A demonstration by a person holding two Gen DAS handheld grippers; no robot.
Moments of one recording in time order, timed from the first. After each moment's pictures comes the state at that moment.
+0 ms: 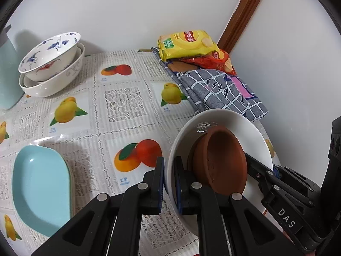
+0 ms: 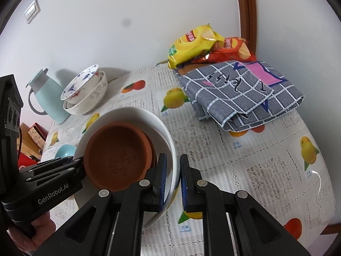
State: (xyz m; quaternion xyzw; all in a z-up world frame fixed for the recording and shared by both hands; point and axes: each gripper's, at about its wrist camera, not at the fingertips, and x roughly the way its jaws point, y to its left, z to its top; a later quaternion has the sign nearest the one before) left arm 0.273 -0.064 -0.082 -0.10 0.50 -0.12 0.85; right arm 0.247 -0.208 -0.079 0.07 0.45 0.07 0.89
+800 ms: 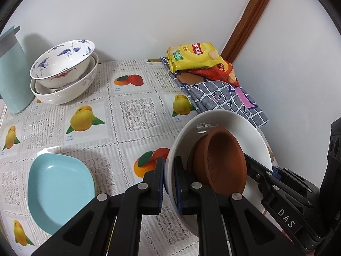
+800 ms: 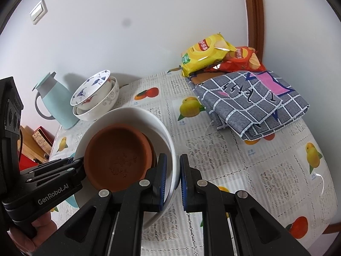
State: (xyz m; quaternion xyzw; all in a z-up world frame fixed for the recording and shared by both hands) left arm 0.272 -0.029 -0.063 -0.10 0.49 -0.12 0.86; right arm 0.250 -0.176 -0.061 0.07 0.43 0.07 0.90
